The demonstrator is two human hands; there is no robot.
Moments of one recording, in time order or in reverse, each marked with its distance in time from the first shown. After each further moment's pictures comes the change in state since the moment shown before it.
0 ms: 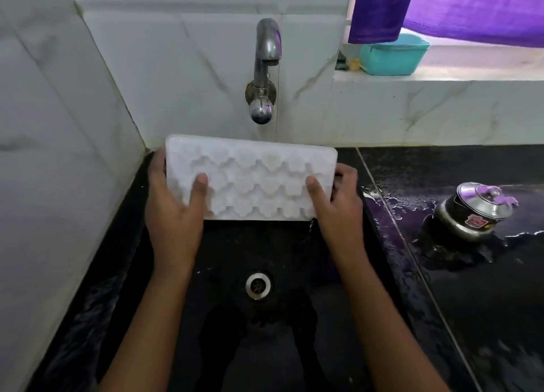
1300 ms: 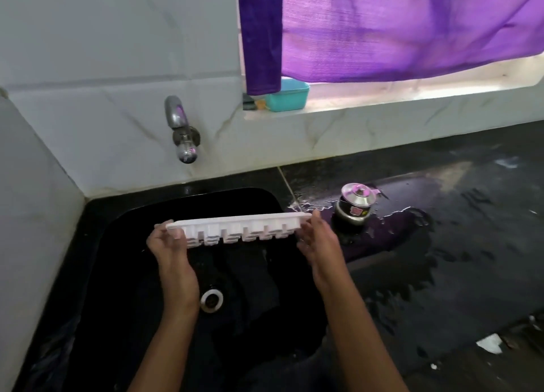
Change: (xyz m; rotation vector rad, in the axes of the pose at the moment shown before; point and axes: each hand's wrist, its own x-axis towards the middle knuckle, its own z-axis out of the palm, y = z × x) left_hand -0.079 0.098 0.019 -0.522 -0.187 -0.334; right_hand -0.044 -0.023 -0.127 0.624 0.079 0.586
